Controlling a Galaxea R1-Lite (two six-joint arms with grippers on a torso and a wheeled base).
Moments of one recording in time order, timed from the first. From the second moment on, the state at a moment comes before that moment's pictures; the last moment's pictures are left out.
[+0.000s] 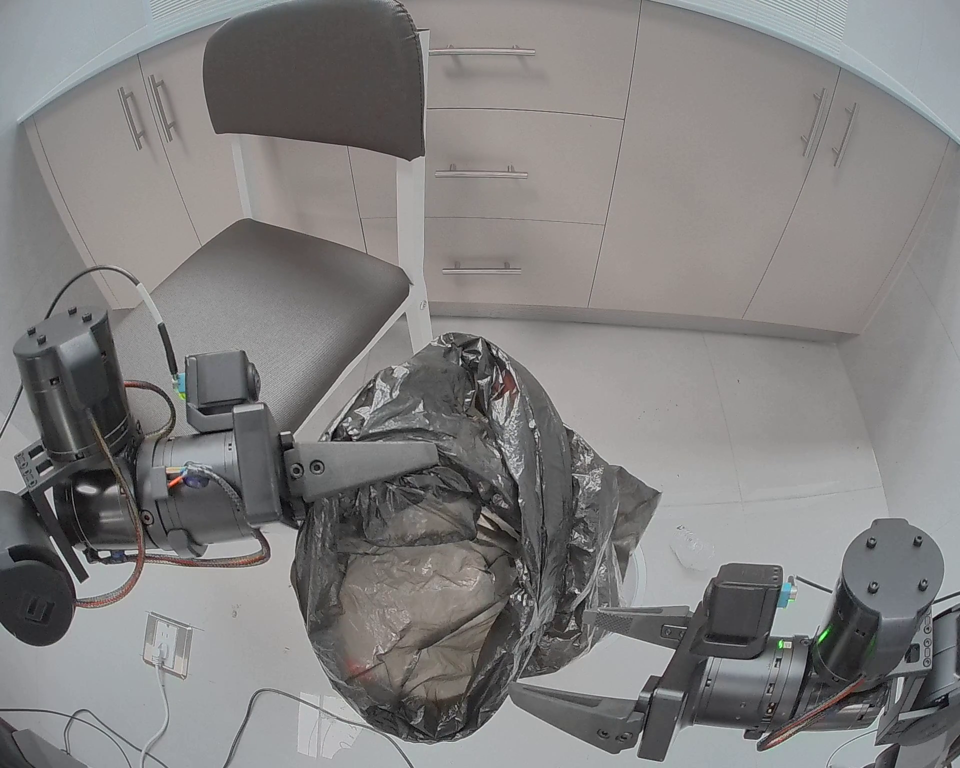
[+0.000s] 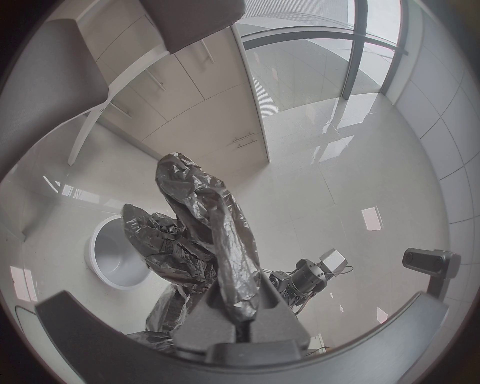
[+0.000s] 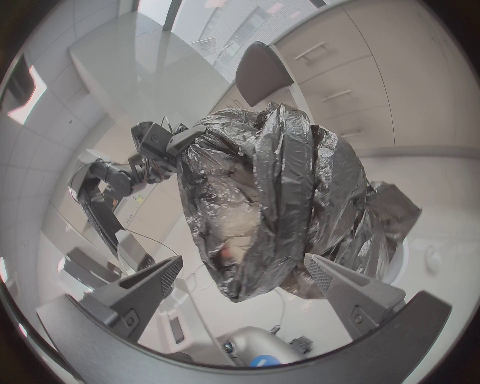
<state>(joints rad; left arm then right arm) -0.50 1.48 -0.63 -0.79 -0.76 -0.78 1.01 1.56 -0.36 -0.95 0.01 0.38</state>
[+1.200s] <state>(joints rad) -0.52 1.51 -0.61 -0.82 -0.76 -0.80 0.87 1.85 -0.42 -1.06 0.00 0.53</state>
